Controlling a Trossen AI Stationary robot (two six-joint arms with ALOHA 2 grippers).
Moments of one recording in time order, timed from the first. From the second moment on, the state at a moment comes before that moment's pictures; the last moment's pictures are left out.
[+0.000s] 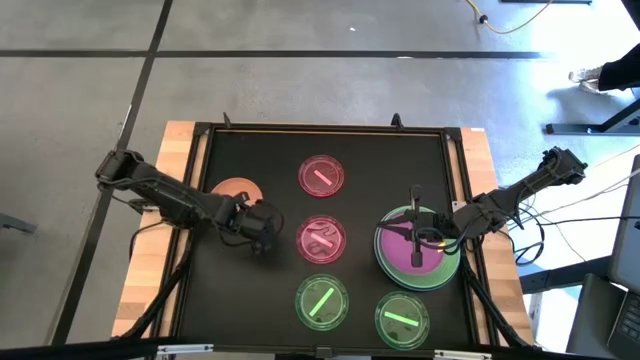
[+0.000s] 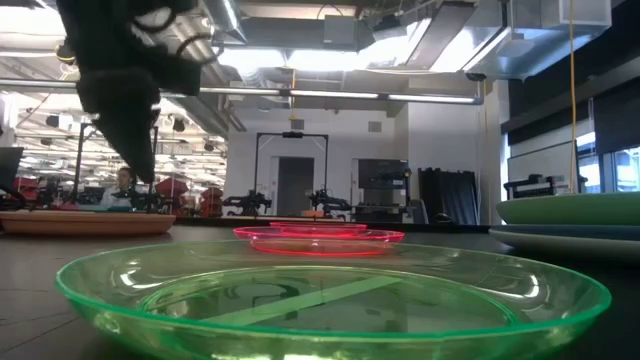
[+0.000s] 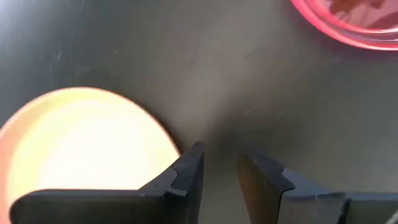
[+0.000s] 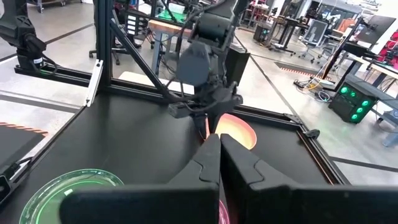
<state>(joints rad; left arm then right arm) -0.26 1.39 0.83 -0.80 -0.35 -0.78 0.54 0.97 0.81 -0.03 0.54 -0.11</state>
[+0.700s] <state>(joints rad) -0.22 1.40 0.67 -0.70 -0.33 -0.81 0.54 0.97 0.81 -0.04 0.54 -0.11</state>
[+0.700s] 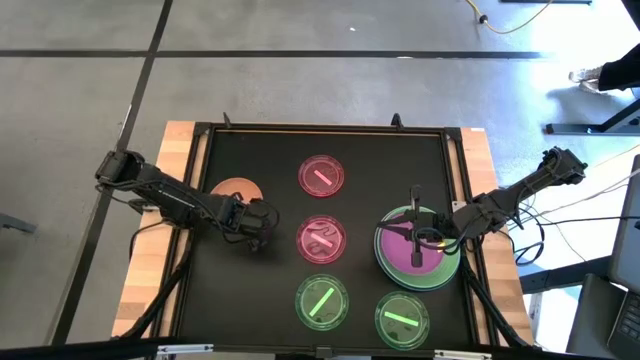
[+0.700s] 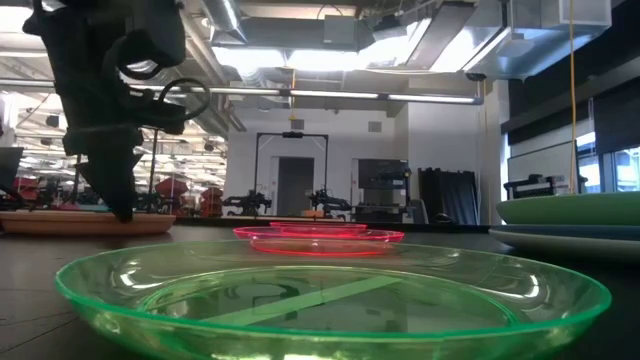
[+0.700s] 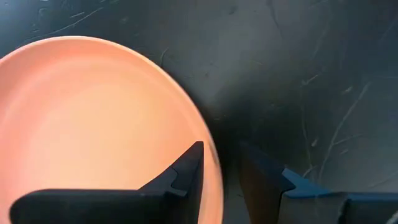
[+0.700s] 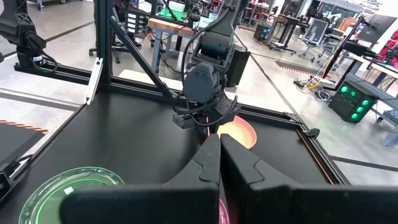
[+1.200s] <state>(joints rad) -0.22 1.40 0.61 -0.65 -0.32 -0.69 0.54 0.97 0.81 -0.04 0.54 -0.12</state>
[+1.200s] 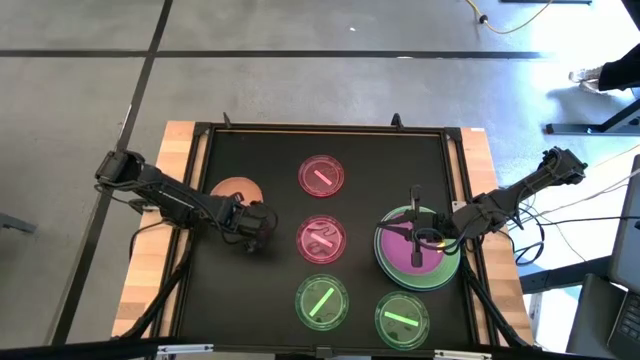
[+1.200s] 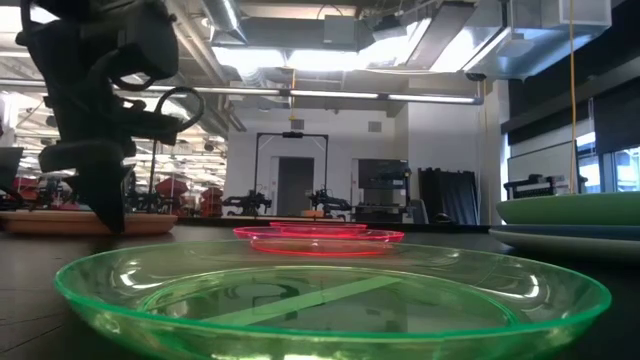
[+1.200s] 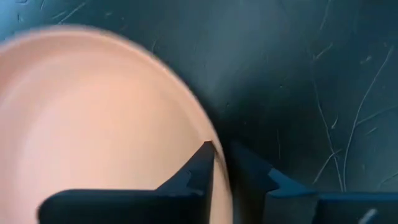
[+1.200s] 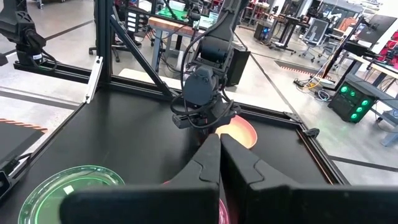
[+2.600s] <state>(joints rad) -0.24 1.67 0.97 0.16 -0.09 0.27 0.54 0.97 0.81 -0.03 0.54 -0.16</state>
